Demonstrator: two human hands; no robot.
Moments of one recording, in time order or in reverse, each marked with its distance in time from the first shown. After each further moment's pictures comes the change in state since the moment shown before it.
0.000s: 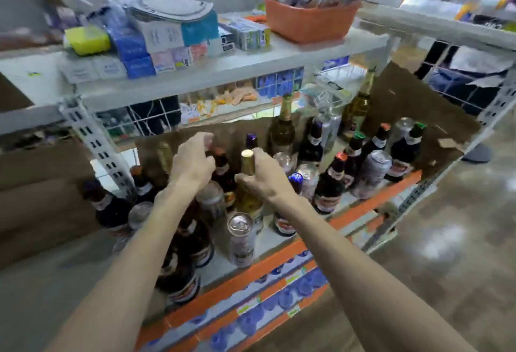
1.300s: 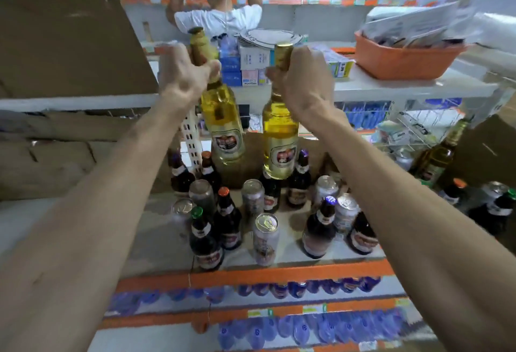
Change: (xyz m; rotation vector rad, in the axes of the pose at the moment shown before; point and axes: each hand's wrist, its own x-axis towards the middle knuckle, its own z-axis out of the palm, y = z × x) left_hand -0.031 0.087 -0.164 -0.093 0.657 -0.133; right_hand 0.009 -0.142 -0.142 -0.006 0.299 -0.439
